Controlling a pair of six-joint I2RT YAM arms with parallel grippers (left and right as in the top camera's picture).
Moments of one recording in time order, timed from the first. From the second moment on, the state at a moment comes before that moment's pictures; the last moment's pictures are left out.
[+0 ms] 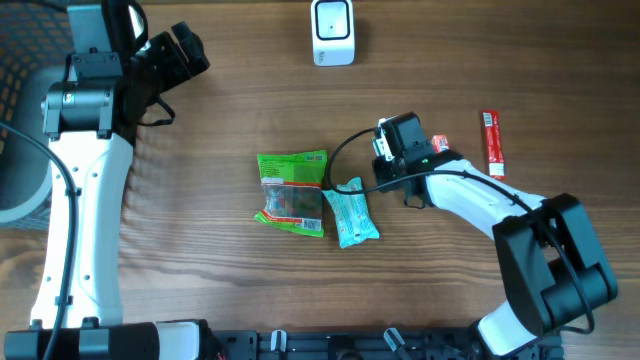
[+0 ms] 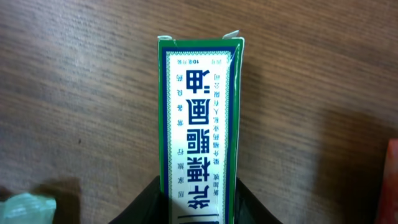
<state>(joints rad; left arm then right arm) 0.02 1.52 1.60 -0.84 0.05 -0.43 0.41 1.76 0.90 -0.30 0.06 0.09</state>
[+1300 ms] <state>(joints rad) 0.02 1.52 1.60 -0.84 0.05 -0.42 0.23 2.50 2.21 -0.37 -0.87 0.38</state>
